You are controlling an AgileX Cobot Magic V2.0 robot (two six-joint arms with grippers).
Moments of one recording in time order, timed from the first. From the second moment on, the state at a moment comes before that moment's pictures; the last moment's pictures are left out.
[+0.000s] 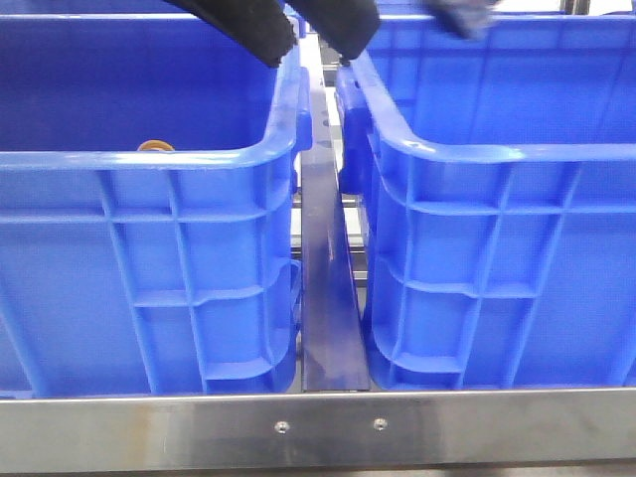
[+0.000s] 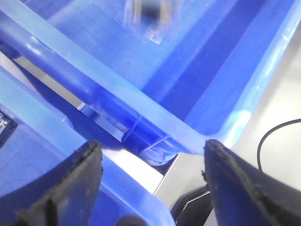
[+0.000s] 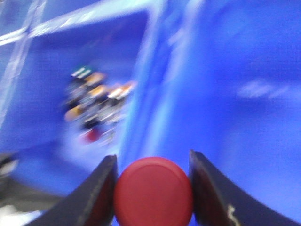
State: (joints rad) left arm -0.80 1.37 -1.18 -0.25 0.66 0.22; right arm 0.01 1.24 -1.09 0.96 0.76 -0.55
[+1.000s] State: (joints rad) left arm -0.80 1.37 -1.18 -0.25 0.66 0.22; right arm 0.11 1.56 -0.97 0.86 -0.06 -0.78
